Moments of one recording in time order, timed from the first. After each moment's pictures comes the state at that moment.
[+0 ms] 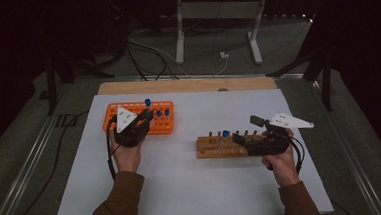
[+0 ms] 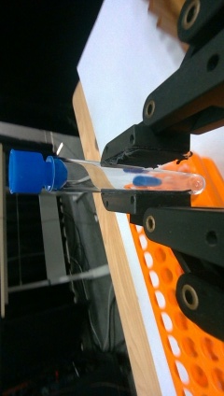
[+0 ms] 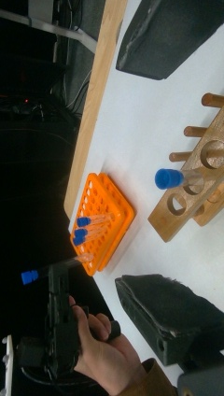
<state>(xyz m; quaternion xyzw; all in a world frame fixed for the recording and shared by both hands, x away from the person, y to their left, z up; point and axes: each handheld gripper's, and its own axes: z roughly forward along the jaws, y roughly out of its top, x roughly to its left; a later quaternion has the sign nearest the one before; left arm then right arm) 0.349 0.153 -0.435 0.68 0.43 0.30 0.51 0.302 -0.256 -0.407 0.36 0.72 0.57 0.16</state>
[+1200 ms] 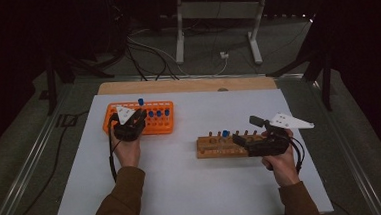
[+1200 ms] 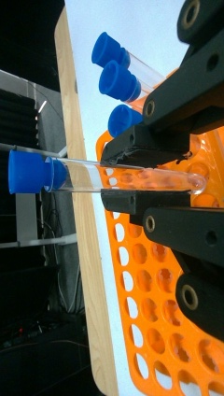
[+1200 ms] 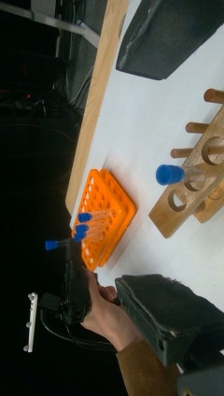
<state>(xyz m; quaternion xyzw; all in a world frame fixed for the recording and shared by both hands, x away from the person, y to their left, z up) 0.385 0.162 -0.473 0.67 0.50 0.31 0.46 0.302 -0.256 -0.408 0.36 0.72 0.58 0.16</state>
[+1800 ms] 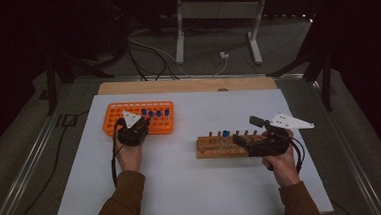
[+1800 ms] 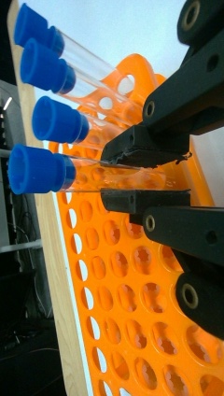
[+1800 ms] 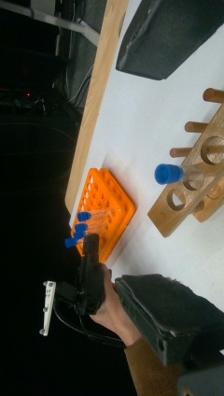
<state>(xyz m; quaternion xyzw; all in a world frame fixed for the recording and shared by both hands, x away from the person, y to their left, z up) 0.383 0.156 -0.494 0.71 0.49 0.30 0.41 0.301 -0.257 -0.408 0.35 0.72 0.58 0.15</state>
